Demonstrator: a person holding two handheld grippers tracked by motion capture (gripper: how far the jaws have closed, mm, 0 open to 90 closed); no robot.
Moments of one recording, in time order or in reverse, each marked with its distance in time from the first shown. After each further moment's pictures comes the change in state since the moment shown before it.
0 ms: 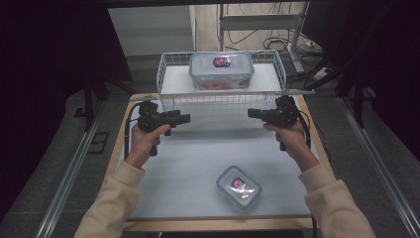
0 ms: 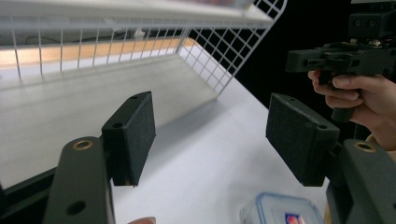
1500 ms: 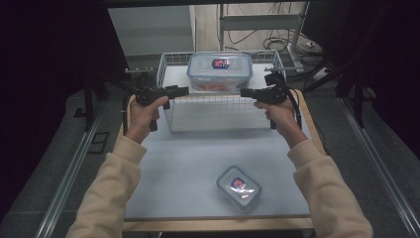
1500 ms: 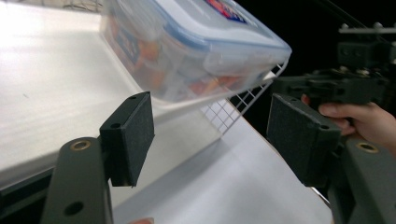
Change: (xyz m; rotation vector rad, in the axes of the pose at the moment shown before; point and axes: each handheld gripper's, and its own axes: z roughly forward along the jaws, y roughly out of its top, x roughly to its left) left arm 0.008 0.071 0.002 -0.048 0.025 -0.021; right arm 0.001 0.064 0.034 0.020 -0.077 0.009
